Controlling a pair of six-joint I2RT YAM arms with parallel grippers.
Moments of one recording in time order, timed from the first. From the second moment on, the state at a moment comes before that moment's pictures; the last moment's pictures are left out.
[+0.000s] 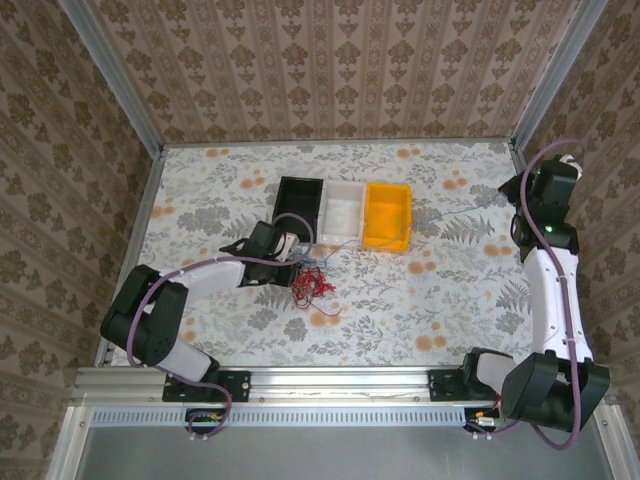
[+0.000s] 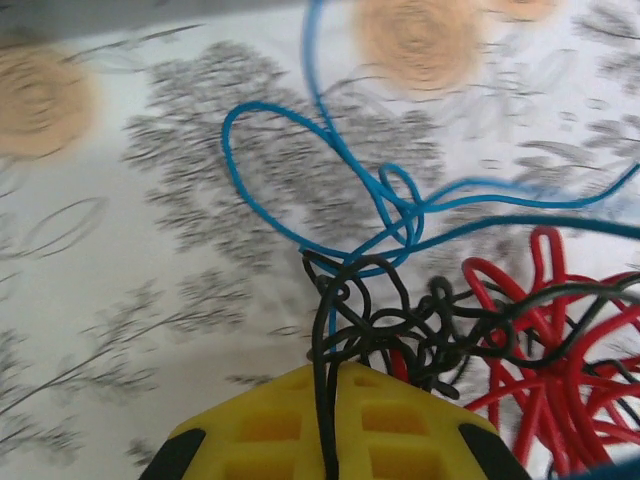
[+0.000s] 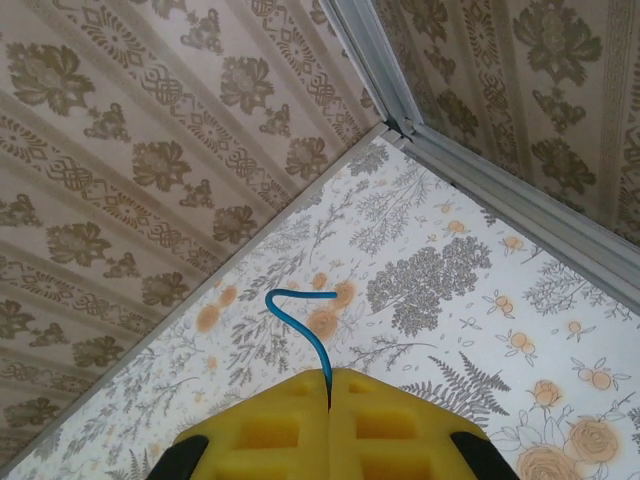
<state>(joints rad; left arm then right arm) -0.56 1.51 0.71 -0.27 0.18 -0.25 -0.30 1.13 1.06 -0.36 0.04 0.57</state>
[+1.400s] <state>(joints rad) -0.38 1.57 0.72 -0.29 0.08 -0.67 -0.21 1.00 1.42 -0.15 -0.38 0.40</state>
